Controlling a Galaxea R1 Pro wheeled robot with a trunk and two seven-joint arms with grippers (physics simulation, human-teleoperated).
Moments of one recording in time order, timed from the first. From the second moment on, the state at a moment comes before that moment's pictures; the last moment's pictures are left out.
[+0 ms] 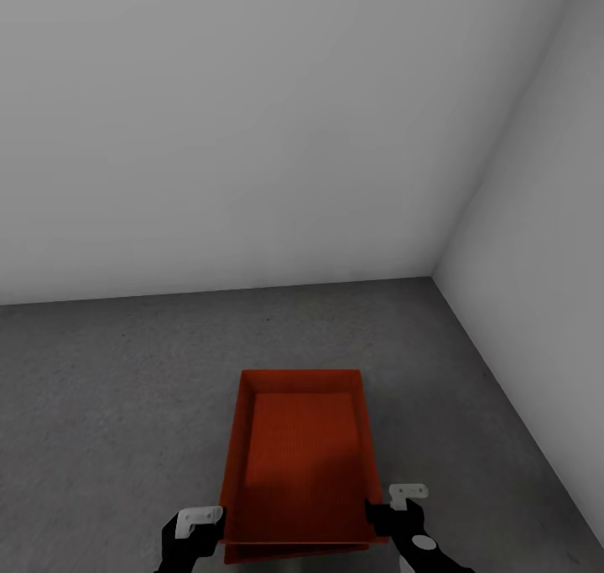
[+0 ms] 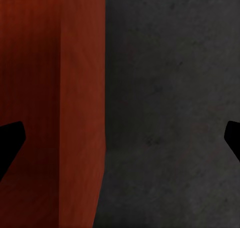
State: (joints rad) left arm -0.30 -0.02 0.03 -0.41 0.01 -0.38 -0.01; right arm -0.50 0.06 0.03 -0.19 0.01 -0.19 -0.08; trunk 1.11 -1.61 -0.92
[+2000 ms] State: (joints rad) left arm -0.30 -0.02 0.03 -0.41 0.01 -0.38 -0.01; right arm -0.50 0.06 0.03 -0.19 0.01 -0.19 -0.08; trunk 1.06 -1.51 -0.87
